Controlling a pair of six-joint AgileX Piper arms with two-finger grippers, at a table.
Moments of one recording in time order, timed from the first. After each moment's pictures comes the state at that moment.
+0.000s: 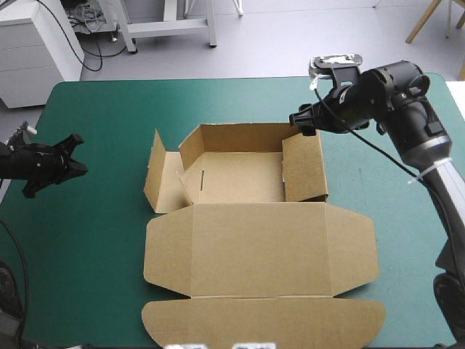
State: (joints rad) left arm 0.43 1.57 -1.27 -0.64 1.06 0.04; right arm 0.34 1.61 -1.85 0.02 1.24 0.14
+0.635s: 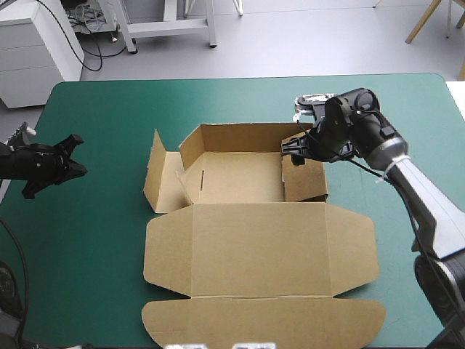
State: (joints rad) left arm 0.43 1.57 -1.27 -0.63 1.06 0.01; right arm 0.38 1.71 -1.65 -0.03 1.18 0.24
